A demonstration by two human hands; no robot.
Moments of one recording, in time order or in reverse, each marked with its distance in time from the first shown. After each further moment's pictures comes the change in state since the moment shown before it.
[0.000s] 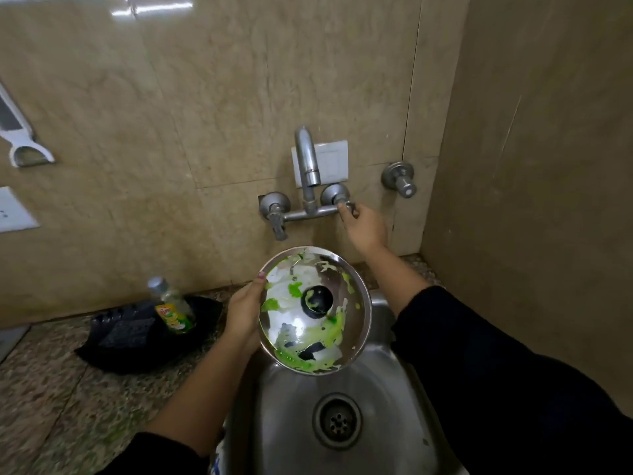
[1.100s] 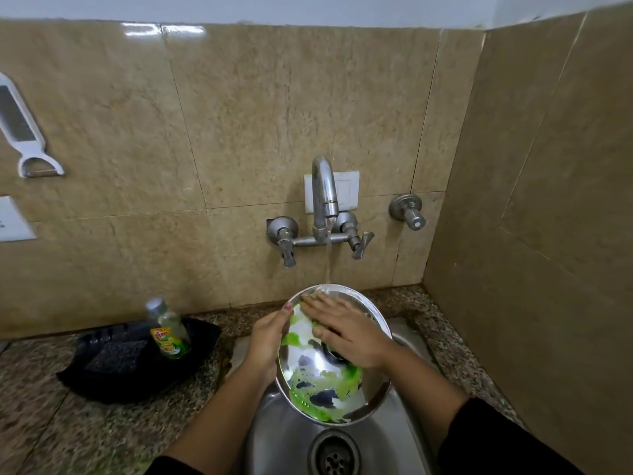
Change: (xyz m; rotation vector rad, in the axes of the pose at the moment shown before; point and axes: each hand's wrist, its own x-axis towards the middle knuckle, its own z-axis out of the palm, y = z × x) left_hand 0.020 -0.022 0.012 -0.071 -0.161 -0.008; right_hand -0.079 0.053 0.028 -0.346 -0.587 -0.629
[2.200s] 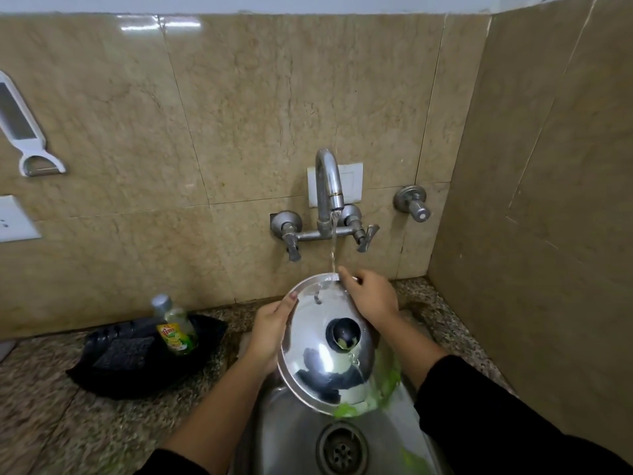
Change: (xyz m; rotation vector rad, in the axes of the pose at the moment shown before) left_hand -0.004 0.018 -0.003 0.213 -0.076 0.090; right_hand 0.034 0.014 -0.019 0.055 0.408 0.592
